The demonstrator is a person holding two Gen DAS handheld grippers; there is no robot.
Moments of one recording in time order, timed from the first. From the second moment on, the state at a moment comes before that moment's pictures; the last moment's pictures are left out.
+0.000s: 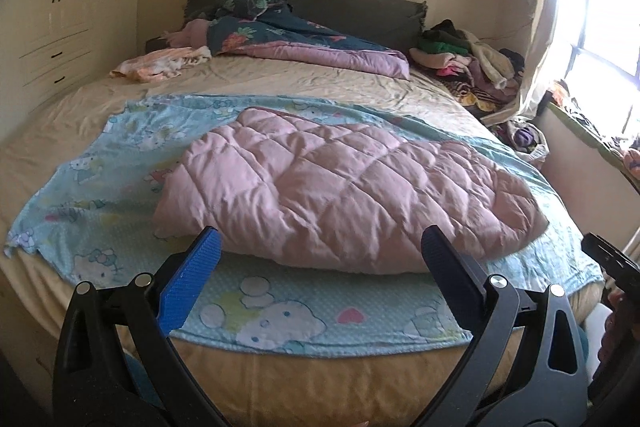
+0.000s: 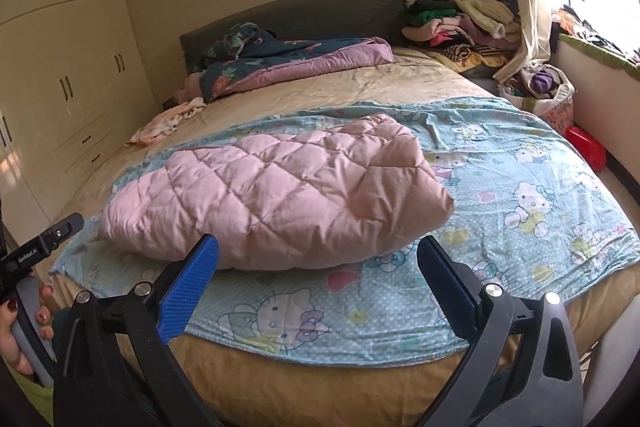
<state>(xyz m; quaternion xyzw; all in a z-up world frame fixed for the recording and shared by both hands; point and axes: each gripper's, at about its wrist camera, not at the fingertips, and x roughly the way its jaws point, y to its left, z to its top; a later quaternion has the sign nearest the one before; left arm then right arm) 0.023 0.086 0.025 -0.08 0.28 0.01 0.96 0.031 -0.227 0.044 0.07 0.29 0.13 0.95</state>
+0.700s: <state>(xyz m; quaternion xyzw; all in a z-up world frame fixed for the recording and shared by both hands) 0.008 0.047 -0.012 -0.05 0.30 -0.02 0.95 0.006 -0.179 0.007 0.03 0.32 0.18 0.93</state>
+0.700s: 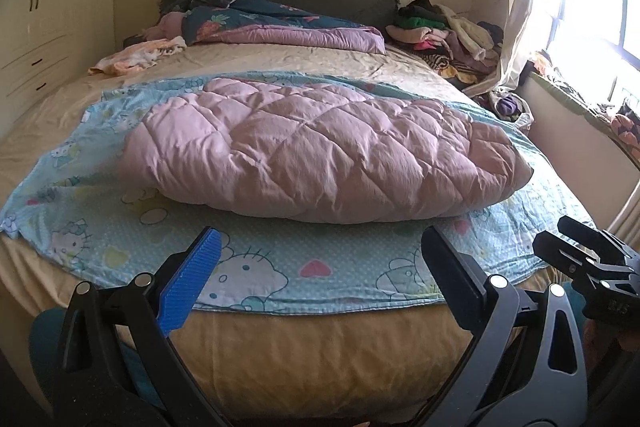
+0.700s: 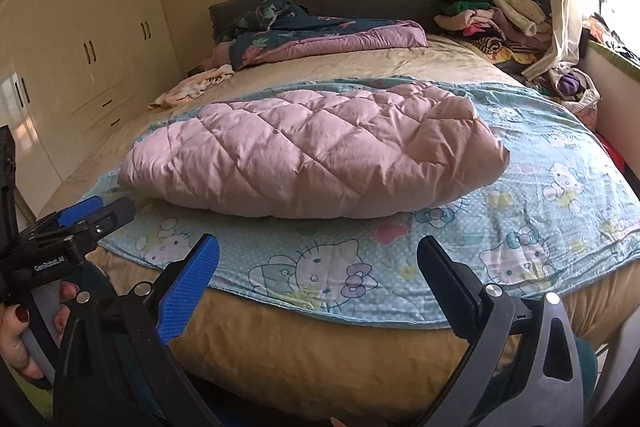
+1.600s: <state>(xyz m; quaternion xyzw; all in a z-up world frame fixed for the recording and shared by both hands) 0.006 0.048 -0.012 -0.05 0.30 -0.02 0.95 0.003 -0.179 0.010 0.03 0.31 0.18 0.93</state>
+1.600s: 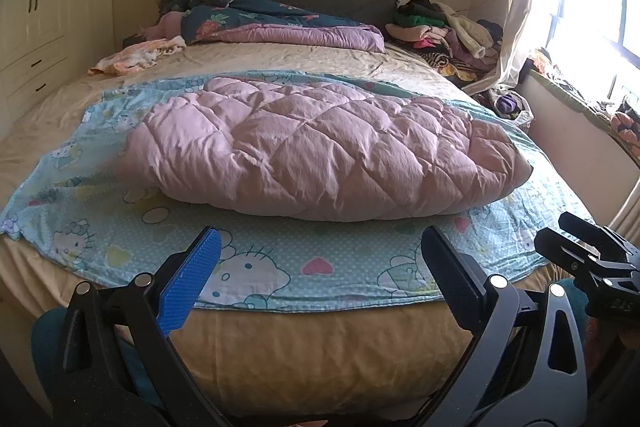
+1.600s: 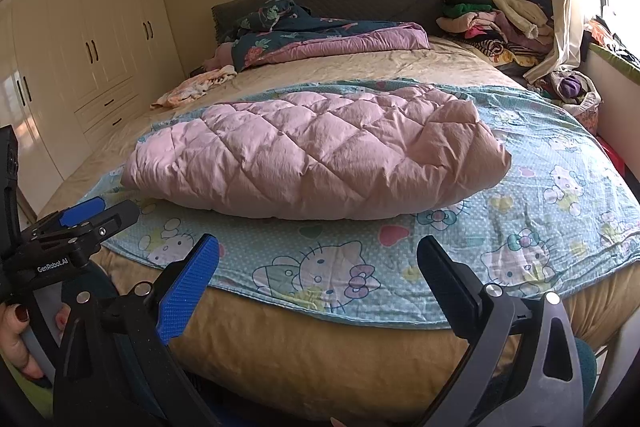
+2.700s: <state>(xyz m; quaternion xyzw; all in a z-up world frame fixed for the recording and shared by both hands) 0.004 0.050 -0.004 -0.05 0.30 -0.02 0.95 0.001 -0.177 0.012 0.03 0.31 0.18 0.93</state>
